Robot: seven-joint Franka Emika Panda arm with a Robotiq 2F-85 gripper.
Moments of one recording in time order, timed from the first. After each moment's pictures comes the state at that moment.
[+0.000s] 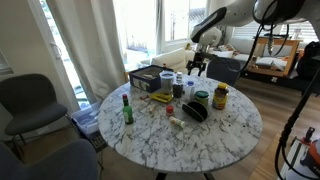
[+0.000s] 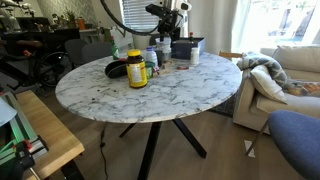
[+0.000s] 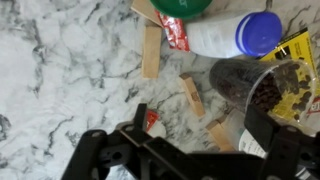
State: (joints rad) arm -0.35 0.65 -0.05 -1.43 0.30 2.04 -0.26
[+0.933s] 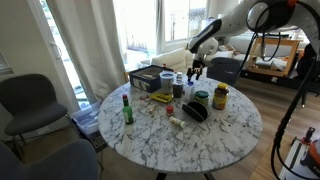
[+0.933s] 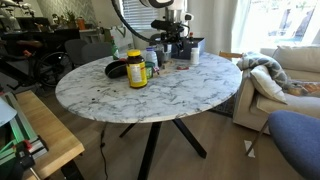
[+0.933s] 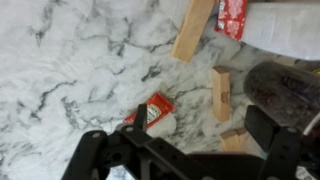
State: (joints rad) arm -0.35 0.74 -0.02 -1.44 0.23 2.23 -0.49
